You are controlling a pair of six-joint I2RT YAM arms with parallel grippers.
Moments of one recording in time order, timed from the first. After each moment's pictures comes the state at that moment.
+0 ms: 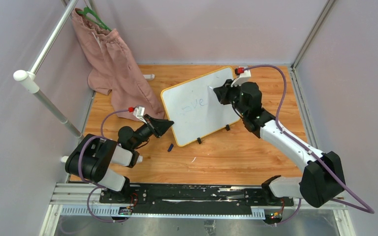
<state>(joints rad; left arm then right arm) -0.28 1.50 0.15 1.49 0.55 -0.74 0.50 1.27 0.92 0.21 0.01 0.33</state>
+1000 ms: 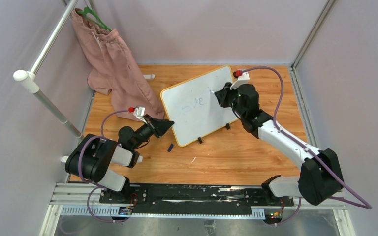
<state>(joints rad) -0.28 1.50 0.15 1.49 0.55 -0.74 0.50 1.30 0.91 0.19 0.05 0.33</state>
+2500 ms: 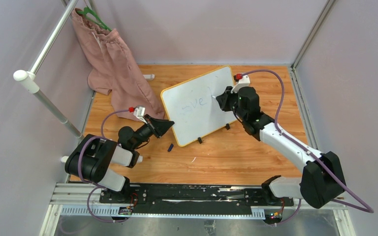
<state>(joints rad) -0.28 1.49 0.15 1.49 0.54 -0.74 0.50 1.26 0.86 0.14 0.05 0.33</state>
